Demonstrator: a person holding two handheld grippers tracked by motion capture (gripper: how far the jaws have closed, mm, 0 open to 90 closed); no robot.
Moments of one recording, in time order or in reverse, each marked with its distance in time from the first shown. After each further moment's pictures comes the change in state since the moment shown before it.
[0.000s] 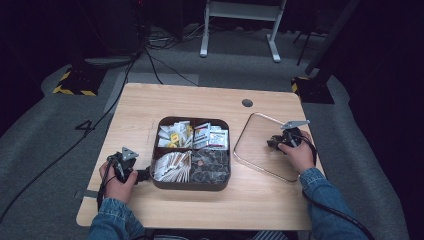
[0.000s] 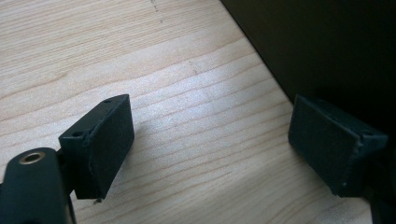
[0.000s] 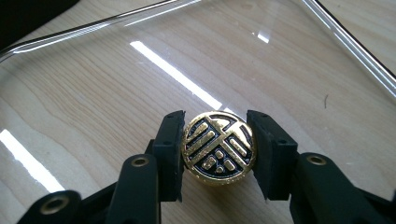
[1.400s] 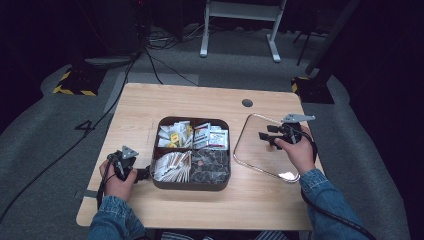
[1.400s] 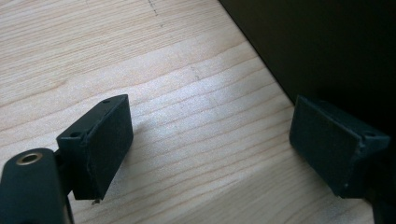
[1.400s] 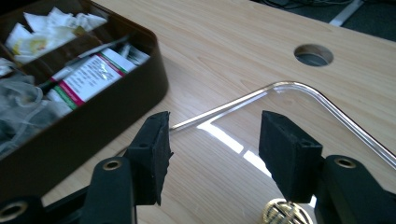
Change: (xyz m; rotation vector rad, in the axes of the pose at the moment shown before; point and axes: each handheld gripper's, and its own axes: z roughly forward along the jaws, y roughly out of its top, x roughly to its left) left arm 0.004 0.003 0.002 0.003 -0.013 0.015; right arm 0.043 0.041 -0.039 -0.213 0.078 0.029
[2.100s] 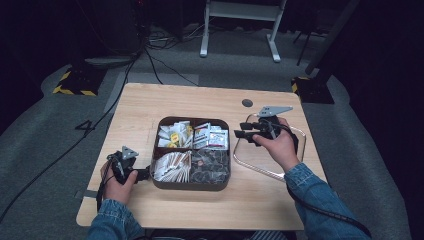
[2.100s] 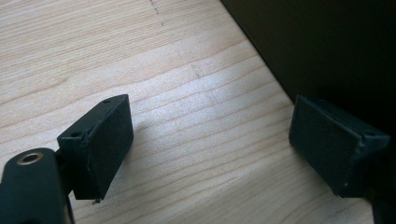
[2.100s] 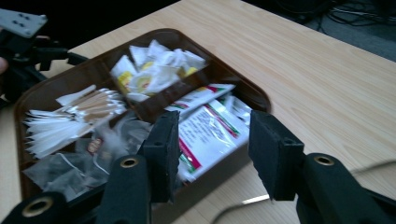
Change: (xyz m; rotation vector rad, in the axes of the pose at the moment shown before) left arm -0.001 -0.001 -0.001 -0.002 0.006 -0.006; right arm 0.073 0.059 0.018 0.003 0.197 -0.095
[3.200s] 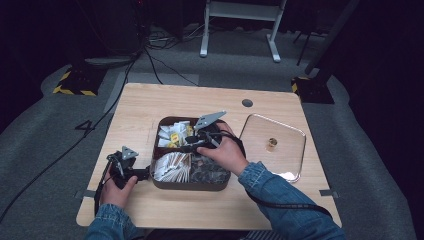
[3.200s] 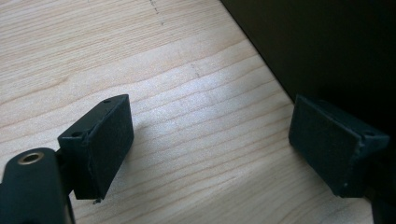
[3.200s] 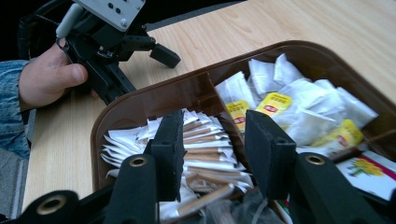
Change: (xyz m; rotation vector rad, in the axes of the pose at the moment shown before) left arm 0.000 0.000 0.000 0.001 -0.003 0.000; right arm 0.104 0.045 0.112 0.122 0.205 -0.161
